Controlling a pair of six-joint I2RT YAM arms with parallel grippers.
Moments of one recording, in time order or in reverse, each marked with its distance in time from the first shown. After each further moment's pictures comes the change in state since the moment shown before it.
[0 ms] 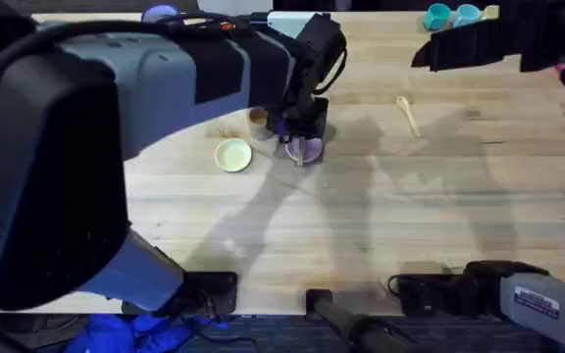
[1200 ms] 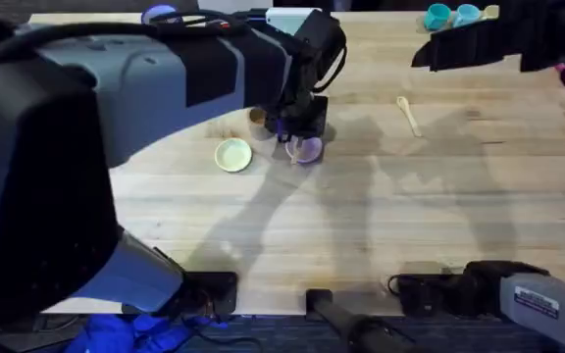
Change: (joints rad) left arm 0.000 -0.025 -0.001 -0.016 0.000 0.004; right arm 0.000 0.000 0.000 0.000 0.000 0.000
